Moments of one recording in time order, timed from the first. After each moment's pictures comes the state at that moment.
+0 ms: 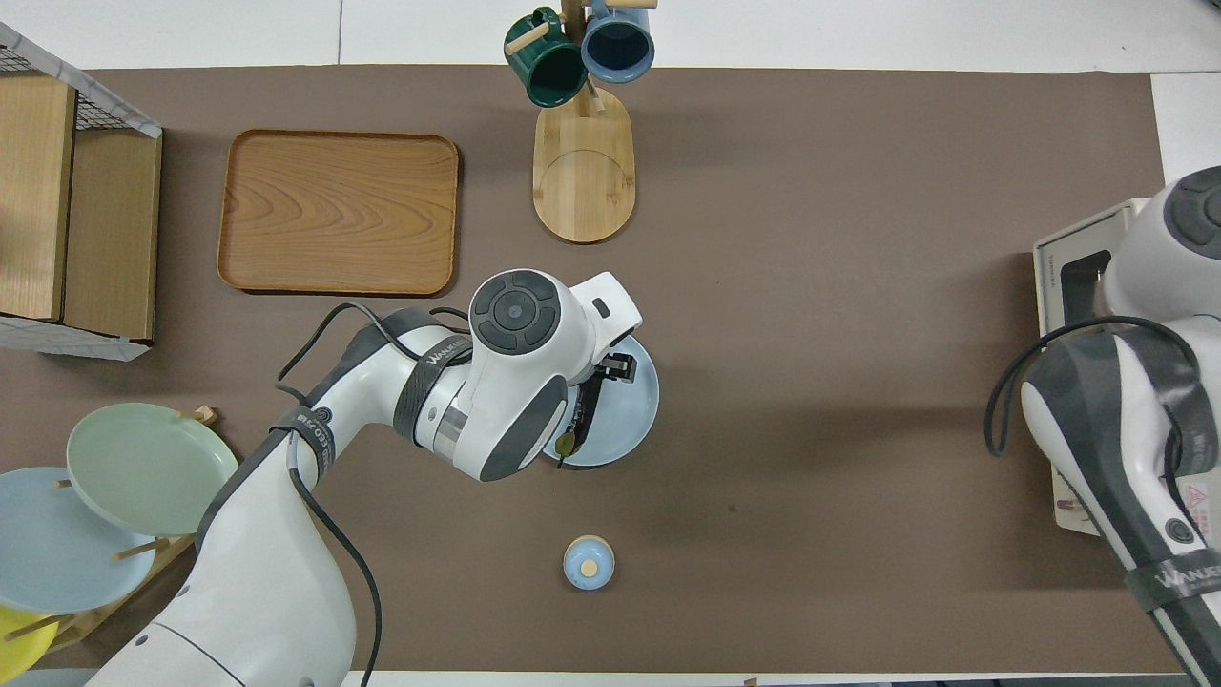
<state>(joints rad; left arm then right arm) -0.57 0.38 -0.13 -1.88 -0.08 2.30 -0.34 -0.07 0.00 0.04 -1.99 -0.44 1.80 -0.12</state>
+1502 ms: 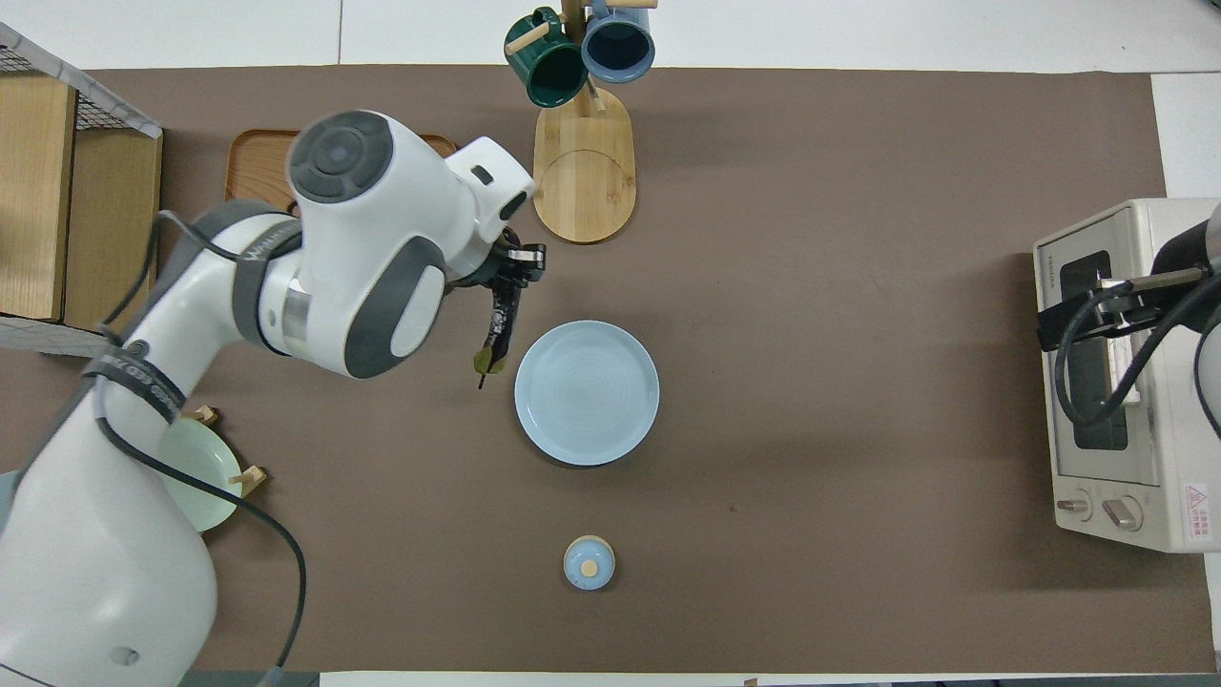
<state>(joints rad) -0.30 0.37 -0.10 -1.62 -0.12 2.05 -0.33 -0.06 0.00 0.09 -1.63 -0.05 1.49 -0.12</state>
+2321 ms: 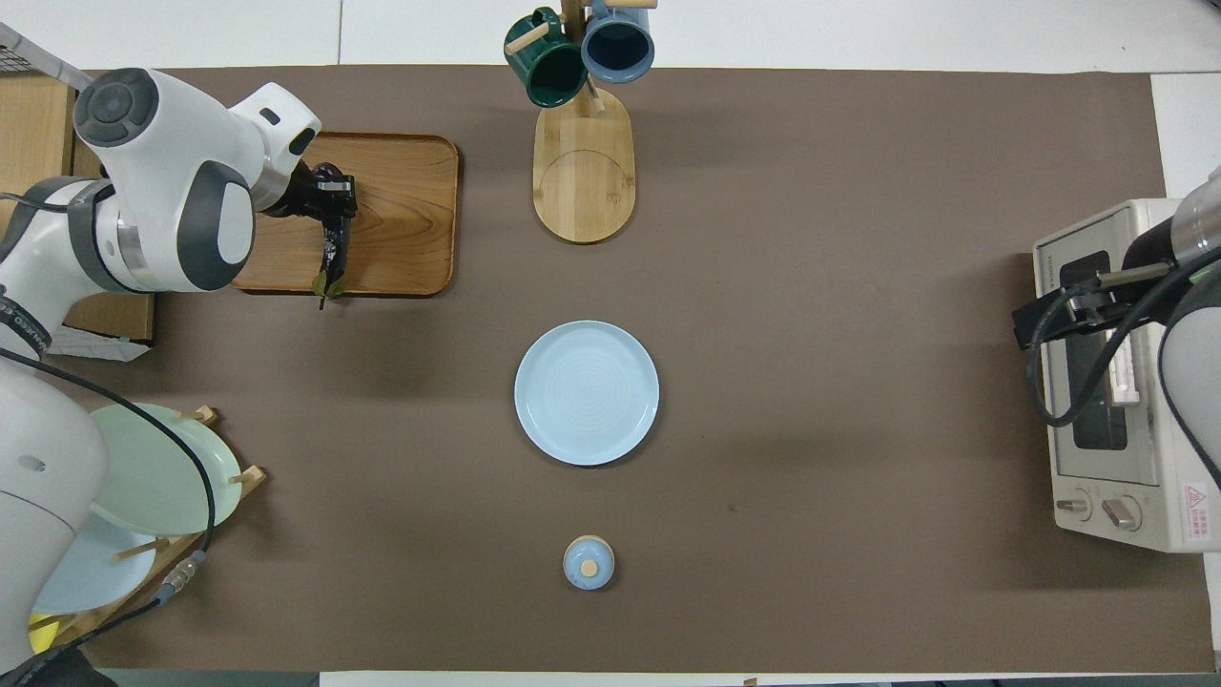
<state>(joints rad) -0.06 0.57 -0.10 -1.56 -0.03 2.24 -0.10 0.02 0.01 0.03 -1.61 -0.05 1.47 -0.11</state>
